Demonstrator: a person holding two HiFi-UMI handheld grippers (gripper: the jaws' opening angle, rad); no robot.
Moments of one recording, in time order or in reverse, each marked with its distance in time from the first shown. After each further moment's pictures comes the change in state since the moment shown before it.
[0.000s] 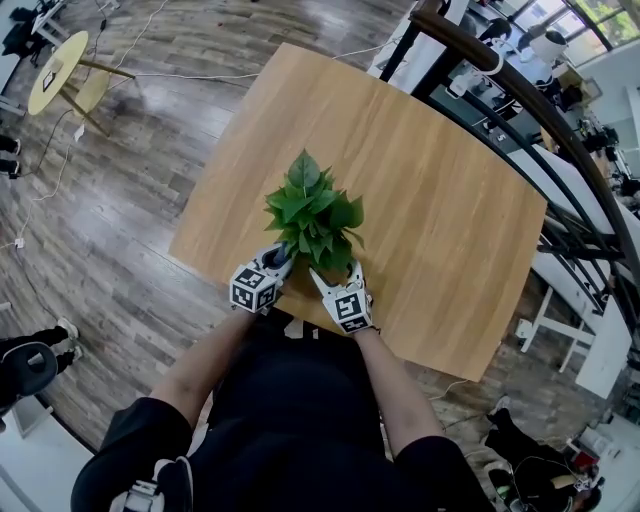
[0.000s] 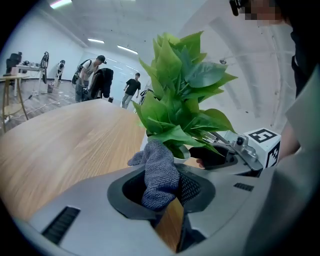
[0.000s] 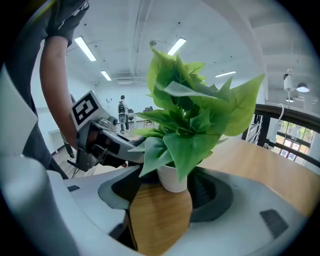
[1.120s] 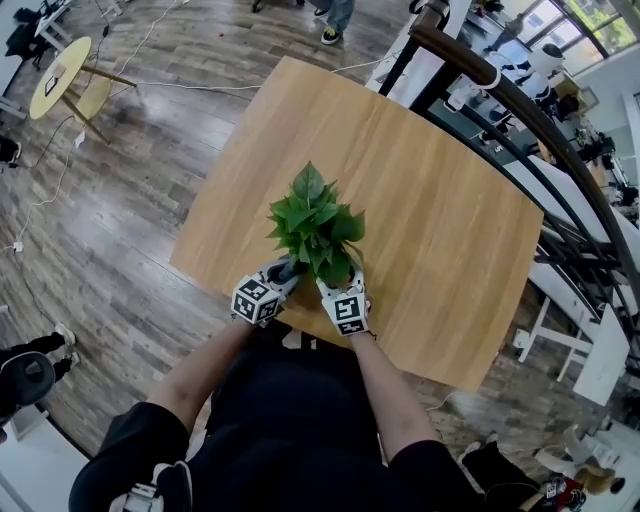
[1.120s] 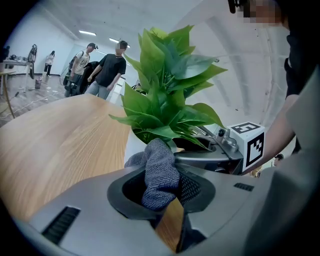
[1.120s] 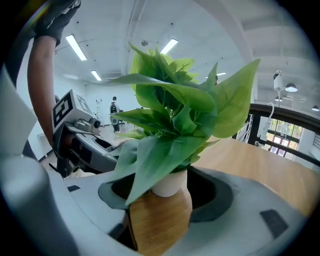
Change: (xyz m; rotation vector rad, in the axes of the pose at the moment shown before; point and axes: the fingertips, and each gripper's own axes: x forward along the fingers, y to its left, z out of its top) left arm 0.003 -0.023 -0.008 0.032 0.061 -0.116; right arm 0.012 -0.024 0.000 0.073 -0.002 -0.103
